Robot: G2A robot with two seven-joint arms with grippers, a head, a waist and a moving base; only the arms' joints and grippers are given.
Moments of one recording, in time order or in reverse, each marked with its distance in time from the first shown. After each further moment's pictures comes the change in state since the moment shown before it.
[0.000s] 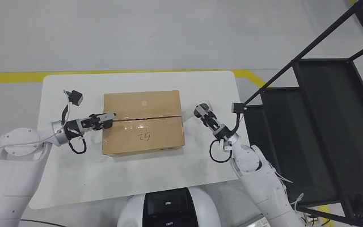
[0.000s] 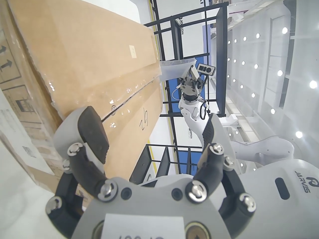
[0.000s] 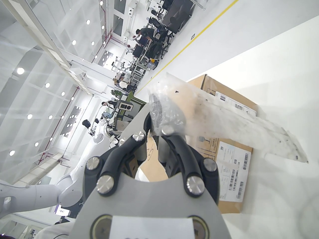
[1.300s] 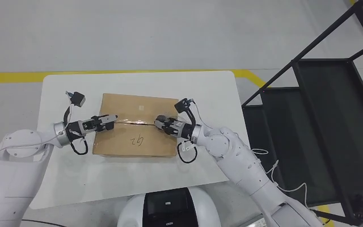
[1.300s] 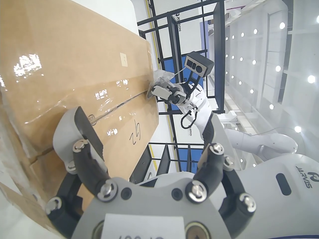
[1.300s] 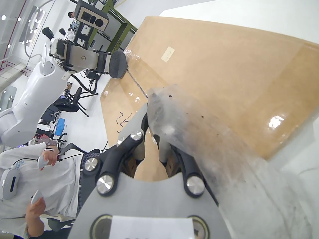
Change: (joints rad) left arm 0.014 -0.002 0.003 -0.013 -0.011 -0.022 -0.003; right arm 0.322 -0.045 -0.314 0.185 -0.292 0.101 0.220
